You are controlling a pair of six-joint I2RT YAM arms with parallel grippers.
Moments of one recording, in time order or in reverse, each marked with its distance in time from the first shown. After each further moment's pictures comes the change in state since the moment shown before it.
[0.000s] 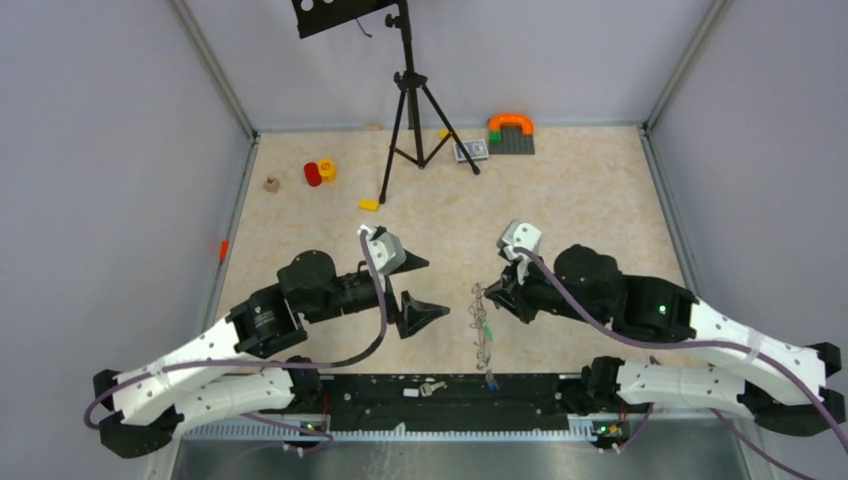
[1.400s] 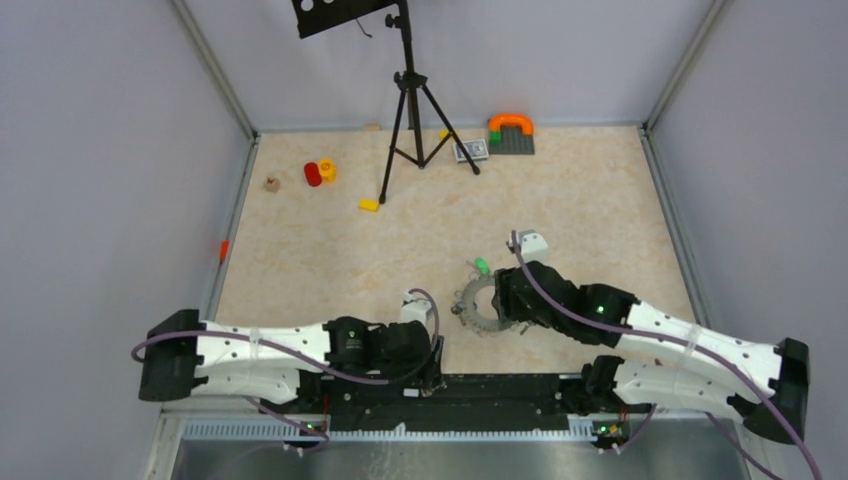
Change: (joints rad) left arm -0.288 0.313 -0.316 -0.250 -0.336 -0.973; right arm -0.128 0.139 -0.310 -0.001 0.304 0.498
